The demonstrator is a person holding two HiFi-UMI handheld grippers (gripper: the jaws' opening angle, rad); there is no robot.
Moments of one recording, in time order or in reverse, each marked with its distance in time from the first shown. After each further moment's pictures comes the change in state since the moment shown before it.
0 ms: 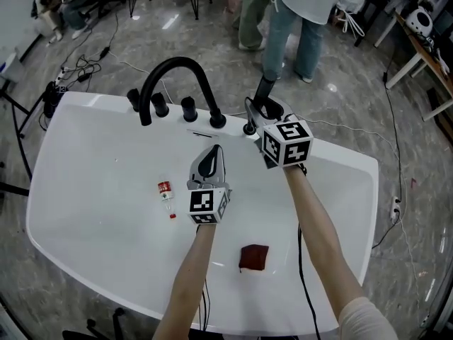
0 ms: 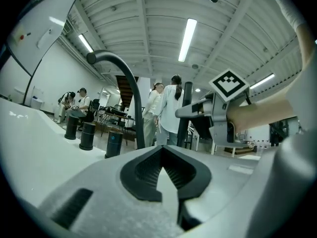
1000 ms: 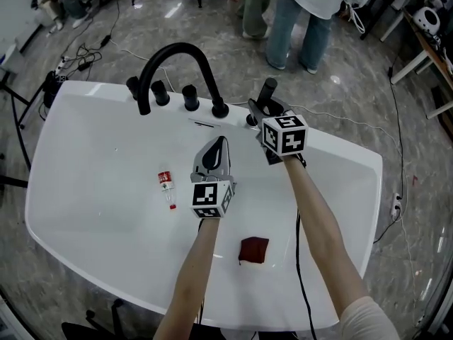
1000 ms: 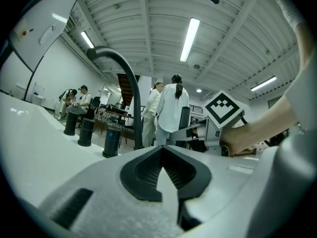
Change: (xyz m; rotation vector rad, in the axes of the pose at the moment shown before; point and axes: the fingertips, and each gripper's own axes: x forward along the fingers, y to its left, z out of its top) left arm 0.005 -0.004 -0.006 -0.036 0.006 0.005; right arm 0.024 -0.017 -0.076 0.071 0.162 -0.009
